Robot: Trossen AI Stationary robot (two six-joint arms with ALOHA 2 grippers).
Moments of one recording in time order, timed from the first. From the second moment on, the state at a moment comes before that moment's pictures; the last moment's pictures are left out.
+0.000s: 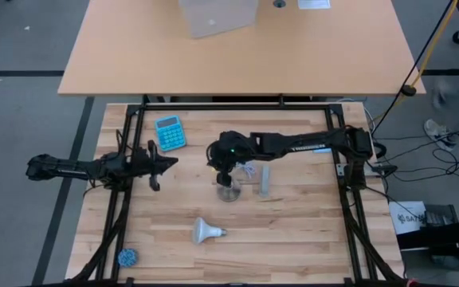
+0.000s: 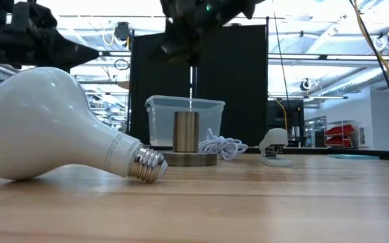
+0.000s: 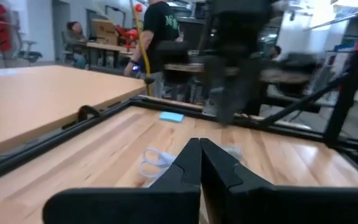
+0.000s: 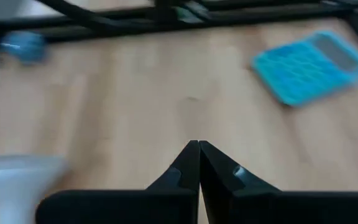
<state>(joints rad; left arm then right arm) -0.03 0.20 0.01 0.26 -0.23 -0.12 -0.05 1.89 1.54 -0.25 -0.09 0.08</state>
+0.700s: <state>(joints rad) -0.03 0.20 0.01 0.22 -0.18 -0.20 0.20 1.89 1.54 -0.13 -0.24 0.02</state>
